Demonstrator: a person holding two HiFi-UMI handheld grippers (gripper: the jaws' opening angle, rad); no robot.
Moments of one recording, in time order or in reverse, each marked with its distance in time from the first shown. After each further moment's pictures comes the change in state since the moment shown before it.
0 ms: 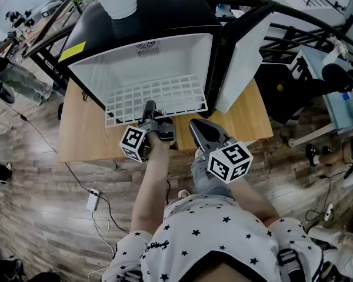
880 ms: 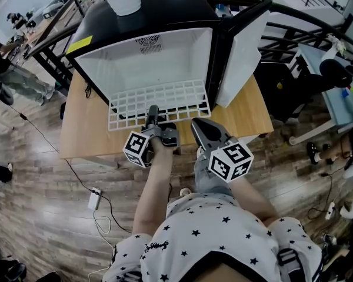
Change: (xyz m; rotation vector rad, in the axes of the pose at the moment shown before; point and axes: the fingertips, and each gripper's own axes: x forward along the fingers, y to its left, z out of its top) left arm -0.043 0.001 -0.006 -0.005 0.015 0.000; right arm -0.017 0.019 -0.003 -0.002 -0.020 -0.013
